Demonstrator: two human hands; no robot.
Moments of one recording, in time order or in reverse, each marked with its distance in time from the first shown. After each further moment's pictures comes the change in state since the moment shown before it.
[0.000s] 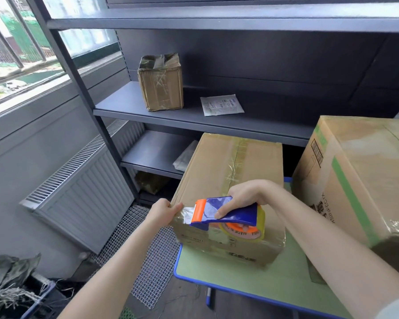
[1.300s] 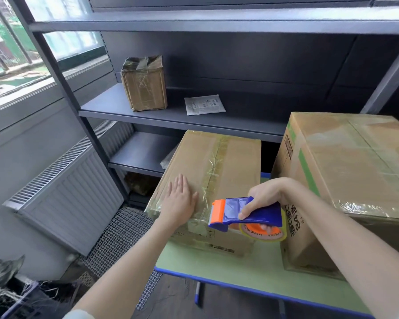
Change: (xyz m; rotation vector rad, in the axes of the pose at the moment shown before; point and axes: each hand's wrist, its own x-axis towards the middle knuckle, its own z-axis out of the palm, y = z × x) left_hand -0.026 0.061 0.081 0.681 0.195 0.455; right_hand -0.062 0.092 -0.010 0.122 -0.112 0.076
